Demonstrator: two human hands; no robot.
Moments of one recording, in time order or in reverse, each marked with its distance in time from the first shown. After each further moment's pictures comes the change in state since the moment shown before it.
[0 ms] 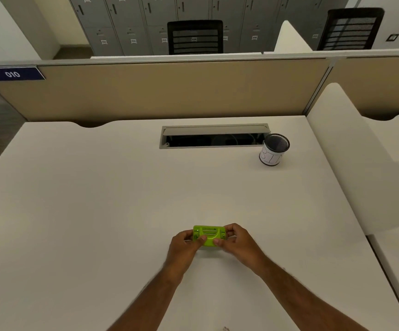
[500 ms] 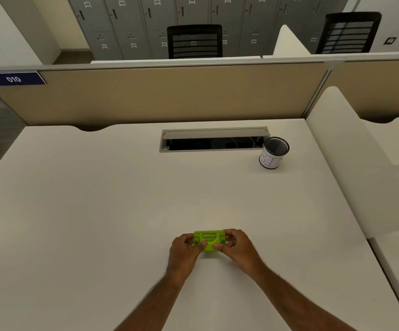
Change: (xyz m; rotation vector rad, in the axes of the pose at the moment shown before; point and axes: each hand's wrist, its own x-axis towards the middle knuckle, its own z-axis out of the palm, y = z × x) left_hand 0.012 -0.014 0.005 0.142 0.089 0.047; right_hand 0.010 0.023 0.007 -0.148 0.125 -0.036
